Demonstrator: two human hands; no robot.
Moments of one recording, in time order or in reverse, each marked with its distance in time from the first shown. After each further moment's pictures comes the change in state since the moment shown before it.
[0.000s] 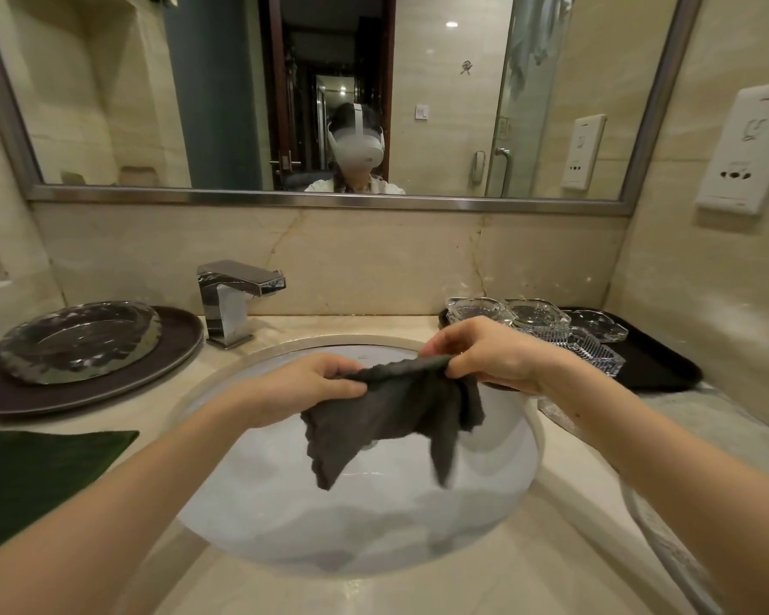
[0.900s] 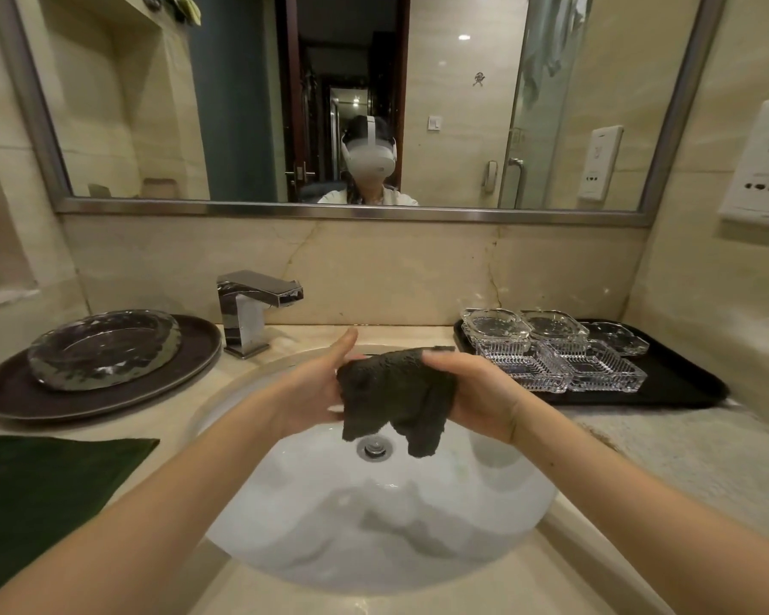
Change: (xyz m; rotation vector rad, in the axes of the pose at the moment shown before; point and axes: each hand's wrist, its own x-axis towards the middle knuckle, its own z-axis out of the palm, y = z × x) left_hand 0.007 0.001 -0.005 -0.573 0.095 -0.204; right_hand 0.012 0.007 0.045 0.781 -0.173 -0.060
